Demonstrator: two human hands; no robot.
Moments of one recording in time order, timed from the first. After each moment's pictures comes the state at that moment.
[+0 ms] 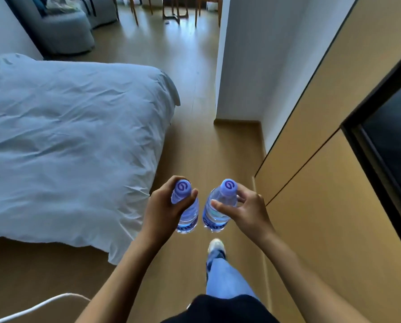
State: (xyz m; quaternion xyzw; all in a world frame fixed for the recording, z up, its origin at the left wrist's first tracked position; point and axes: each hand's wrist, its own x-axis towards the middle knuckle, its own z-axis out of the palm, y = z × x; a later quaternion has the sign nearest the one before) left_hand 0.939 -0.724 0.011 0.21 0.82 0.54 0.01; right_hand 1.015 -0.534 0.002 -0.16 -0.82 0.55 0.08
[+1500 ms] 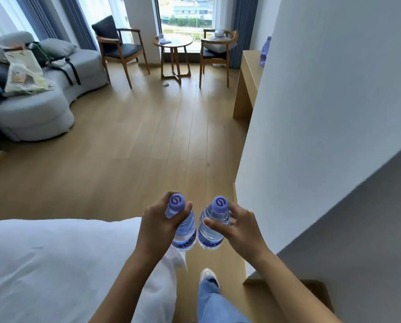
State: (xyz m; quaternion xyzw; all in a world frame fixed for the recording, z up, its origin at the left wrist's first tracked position) left_hand -0.260 -0.358 0.036 0.21 0.84 0.49 -0.02; right_hand -0.188 -0.175 -0.001 -0.10 -0.82 0.56 0.11
